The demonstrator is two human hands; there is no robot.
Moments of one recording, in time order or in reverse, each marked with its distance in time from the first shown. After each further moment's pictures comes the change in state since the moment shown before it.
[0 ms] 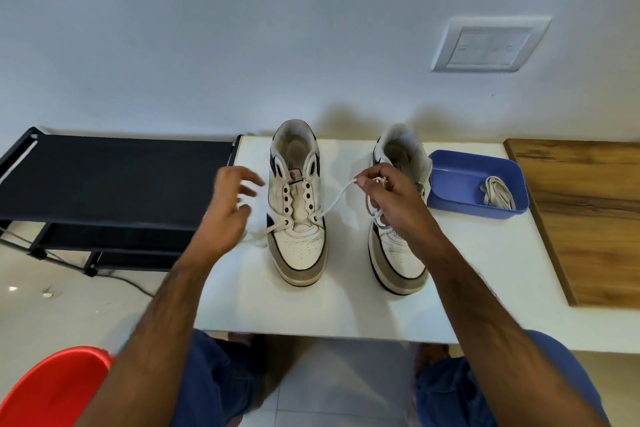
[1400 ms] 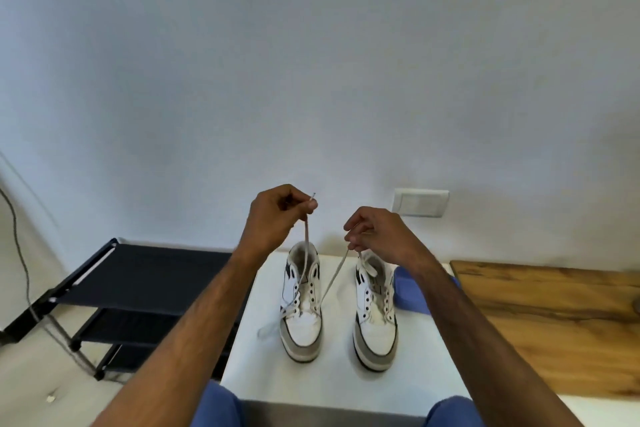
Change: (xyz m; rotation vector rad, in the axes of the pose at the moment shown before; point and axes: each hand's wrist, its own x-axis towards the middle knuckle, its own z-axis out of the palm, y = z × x) left_hand -0.028 0.261 -0.087 -0.276 0.197 0.179; right_hand -0.084 -0.188 -0.054 -0.315 -0.125 -0.316
